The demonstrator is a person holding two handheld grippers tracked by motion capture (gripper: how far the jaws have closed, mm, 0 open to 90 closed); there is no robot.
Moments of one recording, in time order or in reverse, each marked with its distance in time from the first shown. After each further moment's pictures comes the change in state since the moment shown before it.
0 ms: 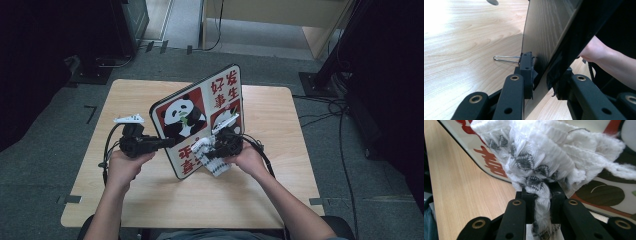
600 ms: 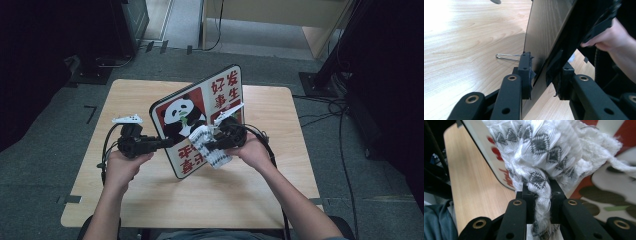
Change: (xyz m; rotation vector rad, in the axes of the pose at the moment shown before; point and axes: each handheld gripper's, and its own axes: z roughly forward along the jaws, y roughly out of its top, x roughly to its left) left arm 0.001 -0.001 -0.004 0.004 0.012 -0.010; right arm 0.017 0.025 -0.043 -0.069 0.000 -0.055
